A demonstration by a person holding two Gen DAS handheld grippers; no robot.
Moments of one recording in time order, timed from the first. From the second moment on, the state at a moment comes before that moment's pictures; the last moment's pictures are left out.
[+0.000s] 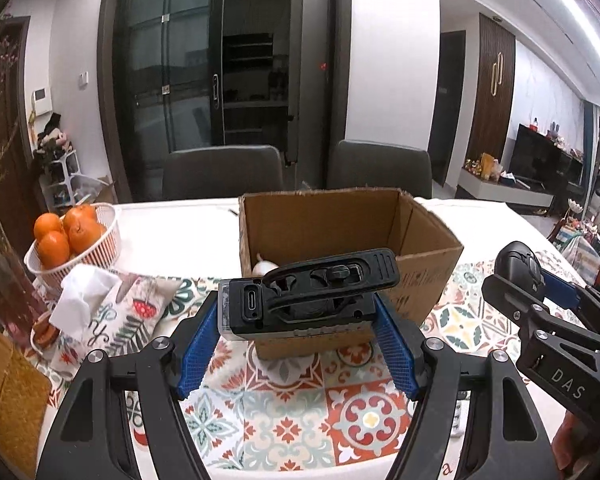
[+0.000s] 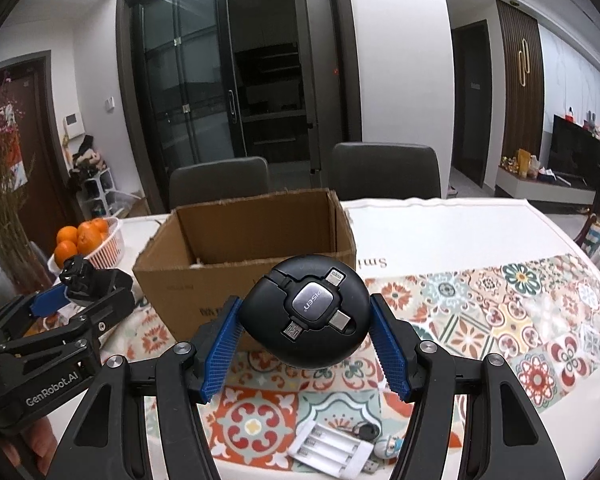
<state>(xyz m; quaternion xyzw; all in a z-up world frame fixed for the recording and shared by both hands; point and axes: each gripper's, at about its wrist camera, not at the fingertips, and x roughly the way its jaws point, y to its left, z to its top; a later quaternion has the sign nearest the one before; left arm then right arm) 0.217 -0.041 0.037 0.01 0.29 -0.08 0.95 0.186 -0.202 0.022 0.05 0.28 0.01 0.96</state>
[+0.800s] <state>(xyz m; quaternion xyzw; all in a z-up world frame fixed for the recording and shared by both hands) 0.273 -0.046 0.075 0.05 0.28 -0.10 0.95 0.229 -0.197 0.058 0.03 0.25 0.02 0.97</state>
